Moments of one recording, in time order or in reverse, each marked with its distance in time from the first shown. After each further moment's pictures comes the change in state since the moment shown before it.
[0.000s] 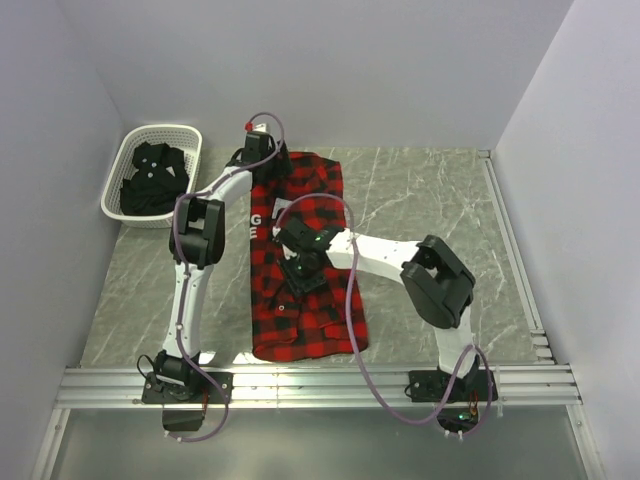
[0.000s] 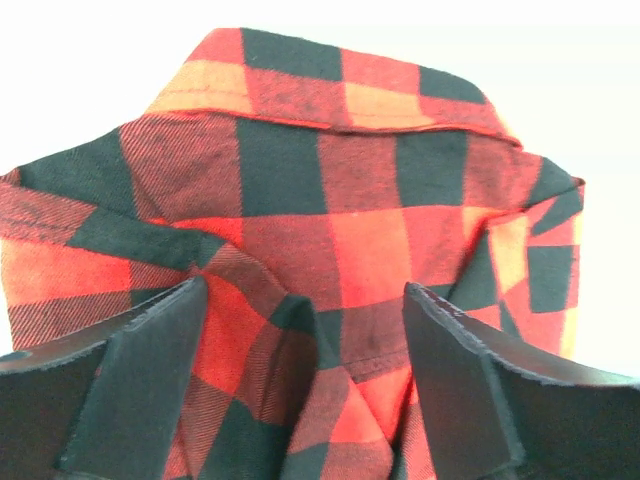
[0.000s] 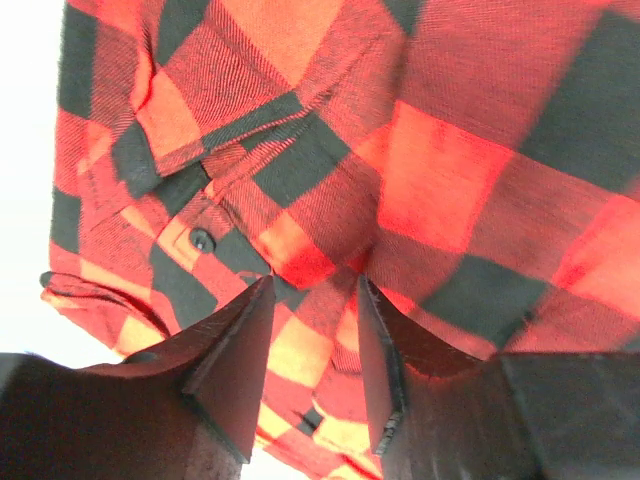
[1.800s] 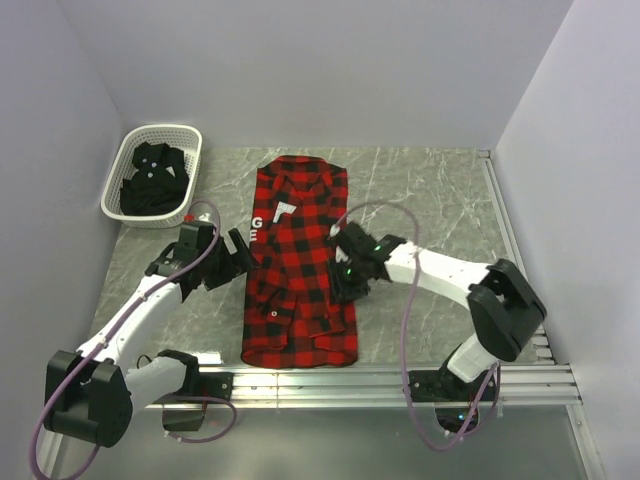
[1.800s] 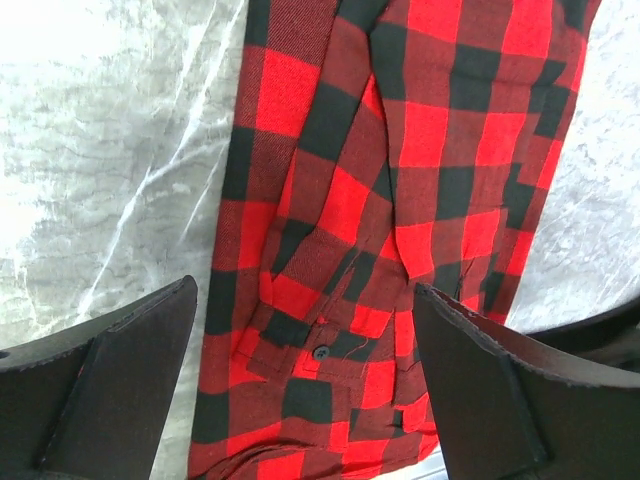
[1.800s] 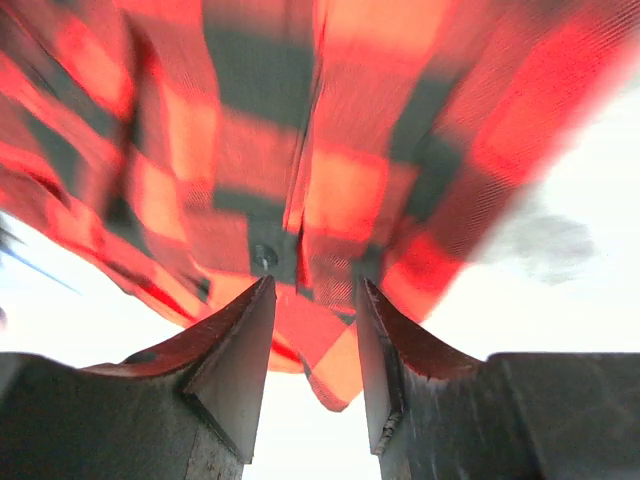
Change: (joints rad) left arm 0.003 -1.415 -1.357 -0.277 0.094 -0.193; right arm -0.123 -0.383 -0.461 0.067 -0.090 0.168
